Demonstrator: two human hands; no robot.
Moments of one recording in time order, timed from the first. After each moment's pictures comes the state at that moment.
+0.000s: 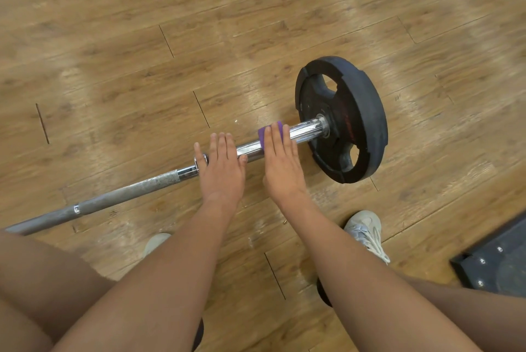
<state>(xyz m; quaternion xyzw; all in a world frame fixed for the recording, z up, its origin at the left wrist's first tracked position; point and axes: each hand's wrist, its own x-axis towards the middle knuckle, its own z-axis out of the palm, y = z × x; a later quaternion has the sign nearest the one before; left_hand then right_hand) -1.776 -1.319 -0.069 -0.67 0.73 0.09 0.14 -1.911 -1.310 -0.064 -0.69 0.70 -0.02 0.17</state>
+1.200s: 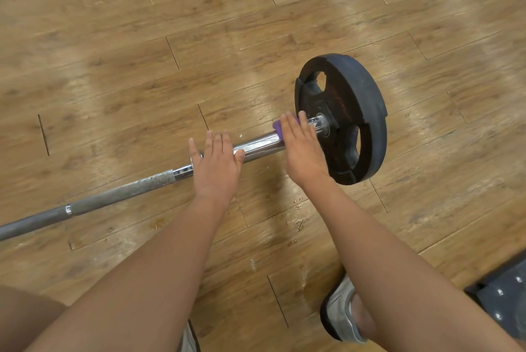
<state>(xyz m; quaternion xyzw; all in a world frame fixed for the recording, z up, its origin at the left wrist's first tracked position) -1.764 -1.375 -0.070 -0.67 0.72 0.12 0.12 -1.956 -1.386 -0.061 -0.72 0.67 0.00 0.16</state>
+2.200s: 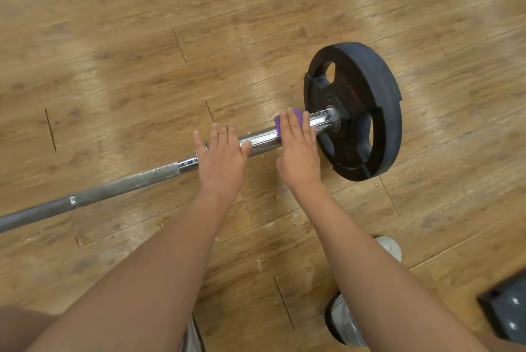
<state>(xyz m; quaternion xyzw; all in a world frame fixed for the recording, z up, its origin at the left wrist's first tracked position) -1.760 -1.394 -0.077 -0.68 0.72 0.11 0.13 -1.920 -1.389 -0.070 -0.68 0.71 -0.05 0.17</state>
